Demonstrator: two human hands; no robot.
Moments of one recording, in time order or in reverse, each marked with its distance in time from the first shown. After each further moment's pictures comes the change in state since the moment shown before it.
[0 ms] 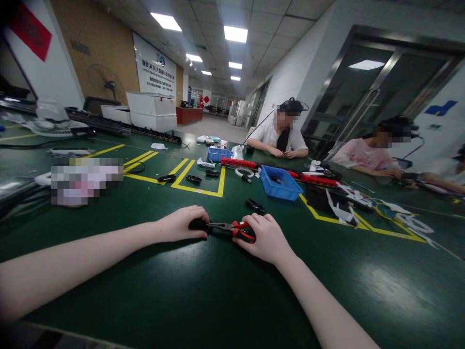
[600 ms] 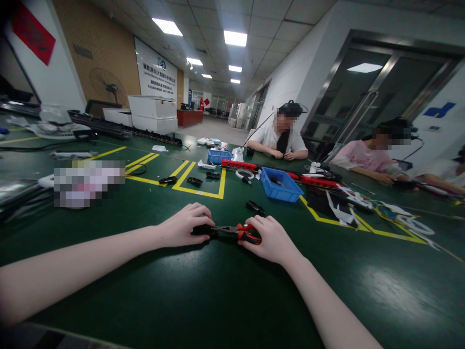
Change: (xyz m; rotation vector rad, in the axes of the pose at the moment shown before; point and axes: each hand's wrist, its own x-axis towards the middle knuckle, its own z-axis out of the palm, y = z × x) left_hand -0.002 0.002 0.006 0.236 0.096 0.199; right_hand -0.003 0.013 -0.005 0.077 -0.102 0.022
